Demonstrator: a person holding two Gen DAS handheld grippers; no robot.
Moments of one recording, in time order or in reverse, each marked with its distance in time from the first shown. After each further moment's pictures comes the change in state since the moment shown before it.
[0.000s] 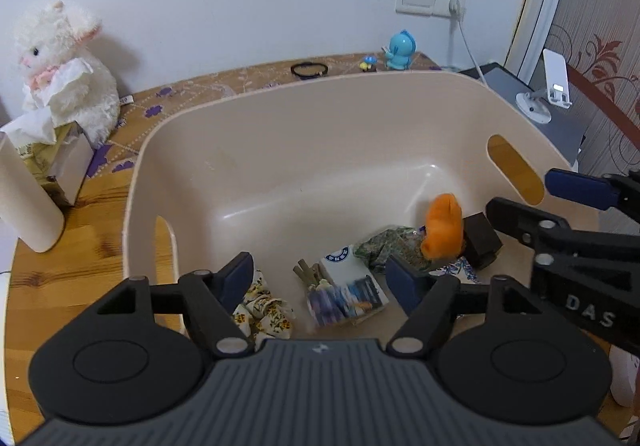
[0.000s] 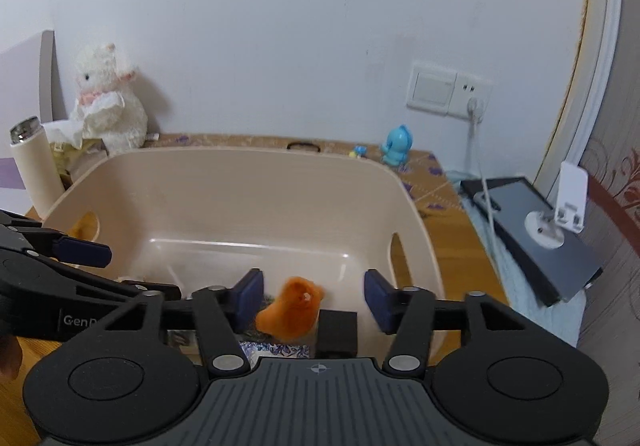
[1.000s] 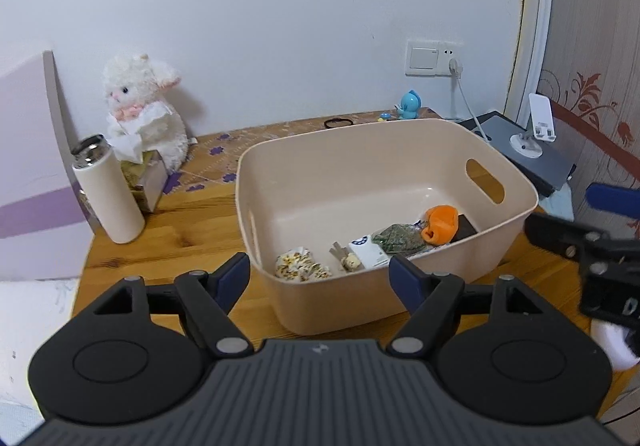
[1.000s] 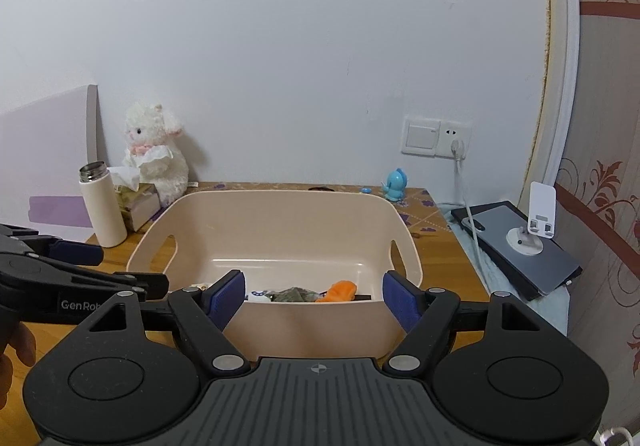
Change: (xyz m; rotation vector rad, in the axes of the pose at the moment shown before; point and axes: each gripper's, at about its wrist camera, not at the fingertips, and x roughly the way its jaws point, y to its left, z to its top) left arm -0.122 0.004 -0.064 -0.001 -0.199 0.089; right arm -0.126 0.020 -0.032 0.049 -0.153 0.028
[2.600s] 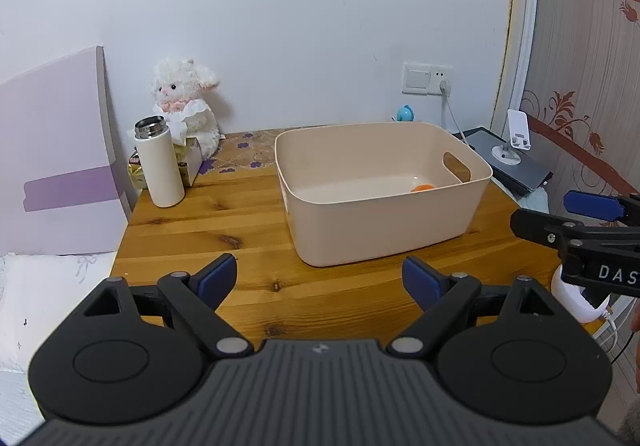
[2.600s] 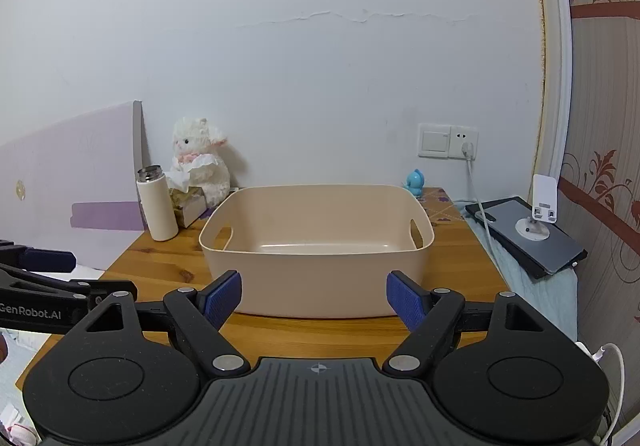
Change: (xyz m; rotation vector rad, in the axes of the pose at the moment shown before) left arm -0.119 0.021 -0.068 -0.051 -0.071 -0.012; right arm -0.087 0.022 -0.040 0.023 -0.051 0.075
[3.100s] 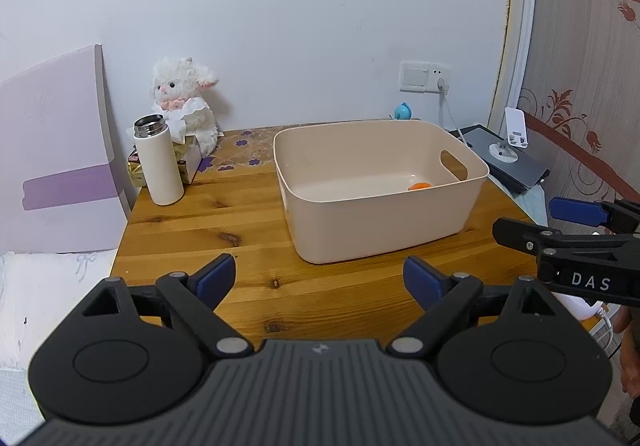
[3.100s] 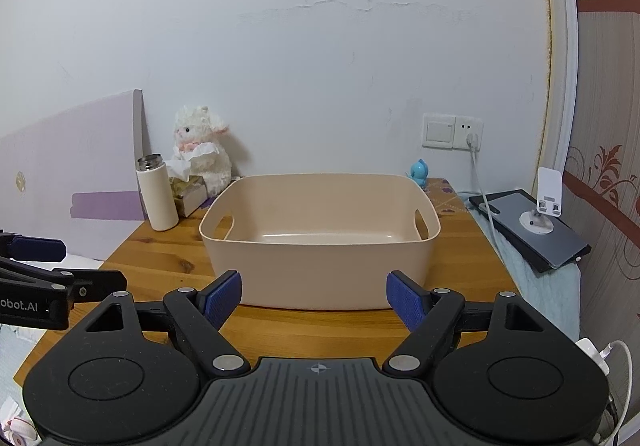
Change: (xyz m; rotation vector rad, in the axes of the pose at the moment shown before) left arm -0.004 0.003 0.004 -0.003 0.019 -0.008; right arm 0.011 0.004 -0.002 -0.004 0.033 0.003
